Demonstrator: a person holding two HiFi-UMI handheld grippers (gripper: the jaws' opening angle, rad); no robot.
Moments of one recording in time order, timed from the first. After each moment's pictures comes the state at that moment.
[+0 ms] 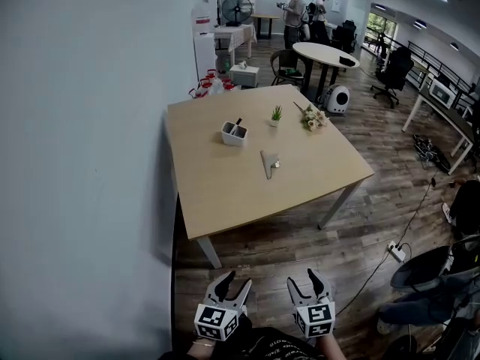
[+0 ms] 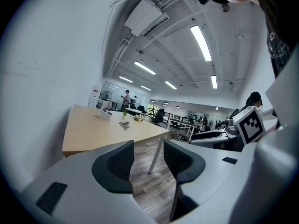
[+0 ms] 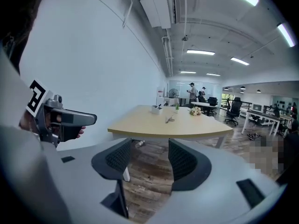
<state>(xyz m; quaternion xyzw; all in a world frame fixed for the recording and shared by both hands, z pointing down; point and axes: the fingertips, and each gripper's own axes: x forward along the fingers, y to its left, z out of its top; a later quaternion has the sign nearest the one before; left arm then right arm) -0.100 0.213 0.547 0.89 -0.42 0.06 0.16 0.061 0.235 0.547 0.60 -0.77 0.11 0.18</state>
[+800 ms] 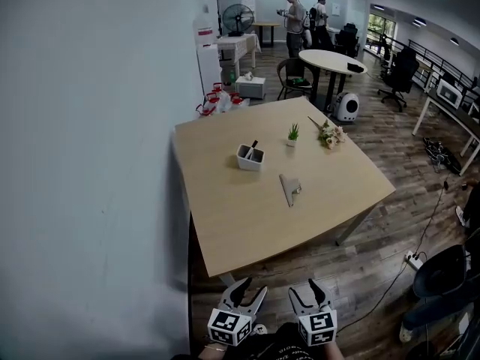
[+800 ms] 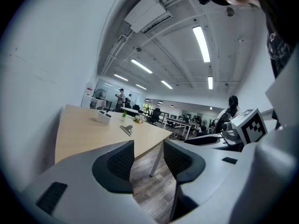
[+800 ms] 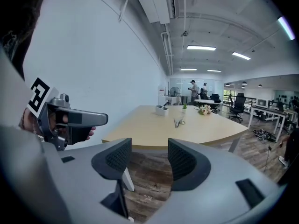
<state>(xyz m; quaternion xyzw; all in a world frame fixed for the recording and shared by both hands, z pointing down) -0.125 0.091 0.550 0.91 -0.38 0.07 0.16 -0.008 0.119 0.560 0.59 -0.78 0.13 0.17</state>
